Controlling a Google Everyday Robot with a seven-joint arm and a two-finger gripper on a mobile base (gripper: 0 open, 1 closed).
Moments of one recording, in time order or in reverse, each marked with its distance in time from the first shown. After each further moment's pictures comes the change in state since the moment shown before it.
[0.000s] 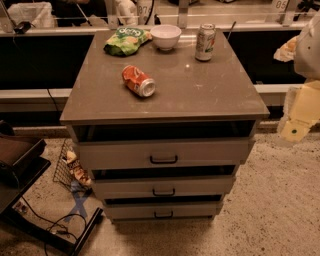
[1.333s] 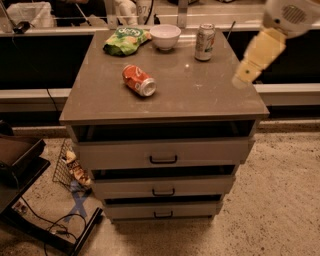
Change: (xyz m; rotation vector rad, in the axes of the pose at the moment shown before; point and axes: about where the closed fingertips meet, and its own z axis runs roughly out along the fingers) arm -0.046 -0.101 0.016 0.030 -0.095 0.242
